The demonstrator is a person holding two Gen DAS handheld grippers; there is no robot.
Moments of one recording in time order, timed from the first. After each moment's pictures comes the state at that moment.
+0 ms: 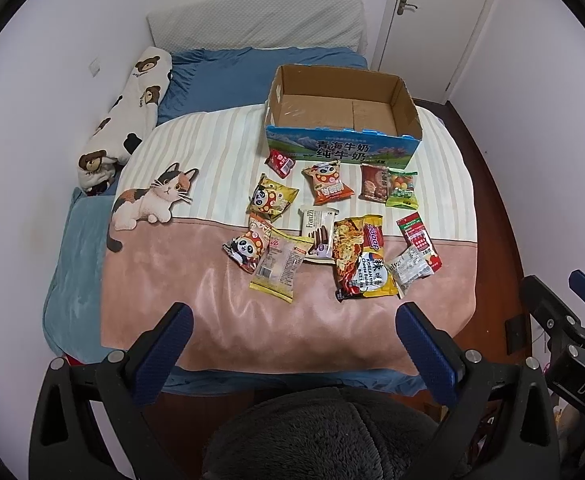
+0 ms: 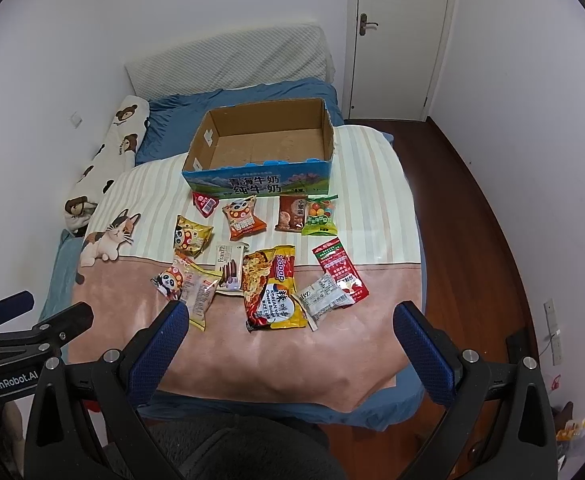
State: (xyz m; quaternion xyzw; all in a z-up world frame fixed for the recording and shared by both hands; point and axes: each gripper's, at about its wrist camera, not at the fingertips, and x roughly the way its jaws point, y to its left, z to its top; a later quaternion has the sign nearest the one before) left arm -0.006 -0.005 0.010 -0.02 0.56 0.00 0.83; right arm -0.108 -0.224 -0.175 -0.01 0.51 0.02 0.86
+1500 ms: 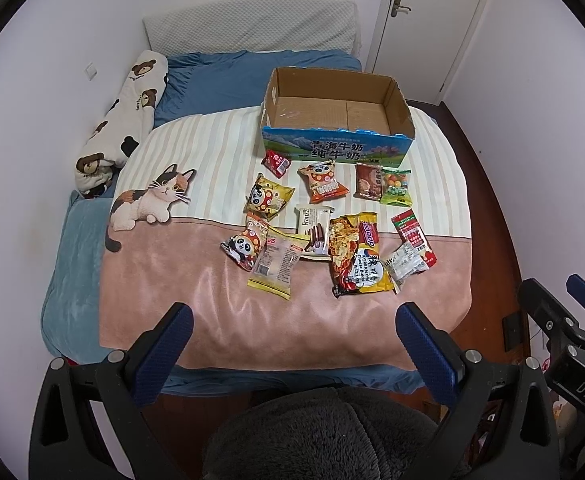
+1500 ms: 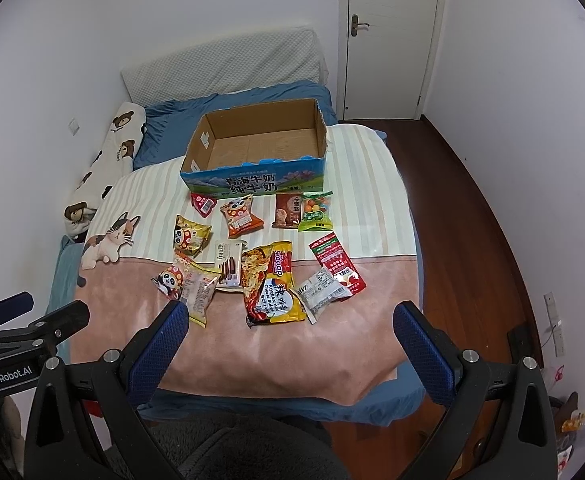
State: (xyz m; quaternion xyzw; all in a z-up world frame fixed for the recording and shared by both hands) left arm -0.008 -0.007 0.011 -0.02 0.55 0.00 0.83; right arm -0.120 -0.231 -0.173 -0.01 0.51 0.02 0.86
